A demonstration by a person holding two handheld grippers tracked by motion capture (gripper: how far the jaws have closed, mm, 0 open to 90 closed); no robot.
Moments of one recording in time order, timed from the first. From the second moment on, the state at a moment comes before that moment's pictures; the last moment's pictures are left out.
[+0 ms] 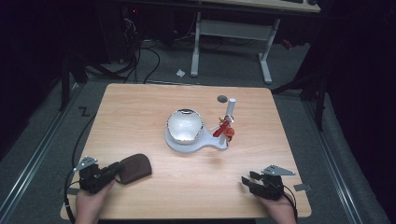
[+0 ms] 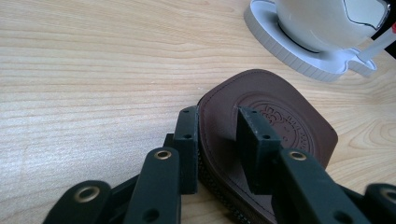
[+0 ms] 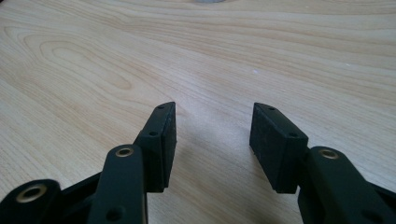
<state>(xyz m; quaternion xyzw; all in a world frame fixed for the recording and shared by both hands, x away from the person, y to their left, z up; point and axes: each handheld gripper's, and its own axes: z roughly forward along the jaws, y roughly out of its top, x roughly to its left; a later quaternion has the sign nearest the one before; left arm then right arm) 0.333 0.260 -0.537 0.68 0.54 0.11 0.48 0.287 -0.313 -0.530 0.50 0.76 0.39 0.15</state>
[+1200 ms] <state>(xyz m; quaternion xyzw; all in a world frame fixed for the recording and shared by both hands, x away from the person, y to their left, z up) 0.311 0.245 -0.510 0.69 0.48 0.19 0.51 0.283 -0.316 -0.525 0.50 0.75 0.40 0.16</state>
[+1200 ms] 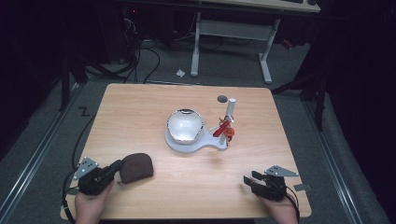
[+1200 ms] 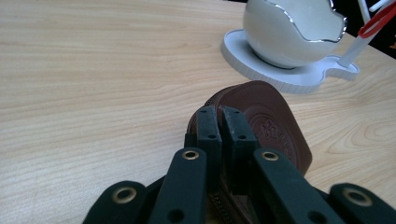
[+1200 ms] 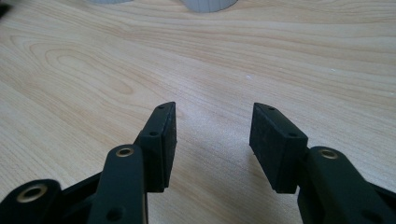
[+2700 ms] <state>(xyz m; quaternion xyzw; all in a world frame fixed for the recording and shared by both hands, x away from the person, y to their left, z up) 0.294 0.225 -0.473 0.69 0.43 0.24 0.54 0.282 -0.317 -0.523 0.50 0.75 0.40 0.17</state>
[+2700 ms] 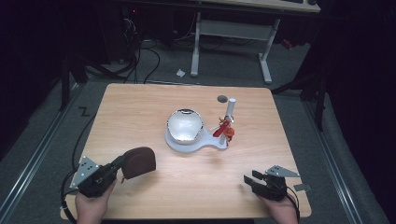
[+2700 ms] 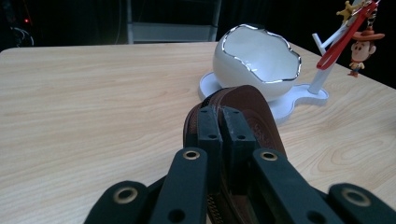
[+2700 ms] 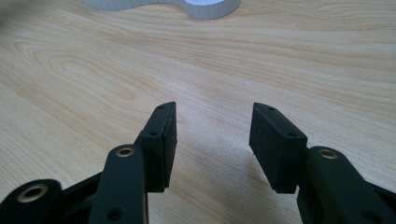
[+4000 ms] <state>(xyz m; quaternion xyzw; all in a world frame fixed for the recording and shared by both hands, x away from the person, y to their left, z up) 0.350 0.154 -0.409 0.70 0.38 0.25 0.54 0.280 -0.326 -0.519 0.50 0.74 0.42 0.17</state>
